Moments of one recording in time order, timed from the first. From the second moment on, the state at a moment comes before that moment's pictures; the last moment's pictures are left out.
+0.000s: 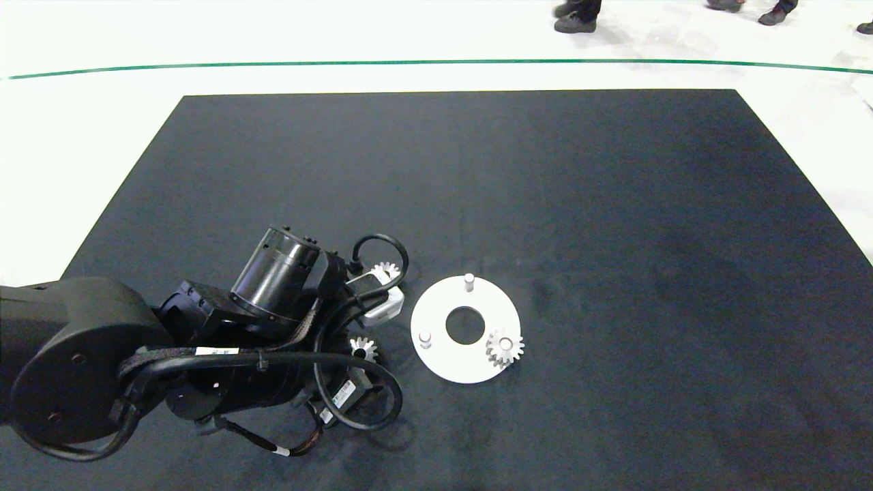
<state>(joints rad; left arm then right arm) -0.67 1.63 -0.95 0.11 0.18 0.36 0.45 0.86 -1.27 0.62 -0.38 0.04</state>
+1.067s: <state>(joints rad) -0.67 1.63 -0.94 0.11 0.18 0.36 0.45 0.86 -1.27 0.62 -0.38 0.04</state>
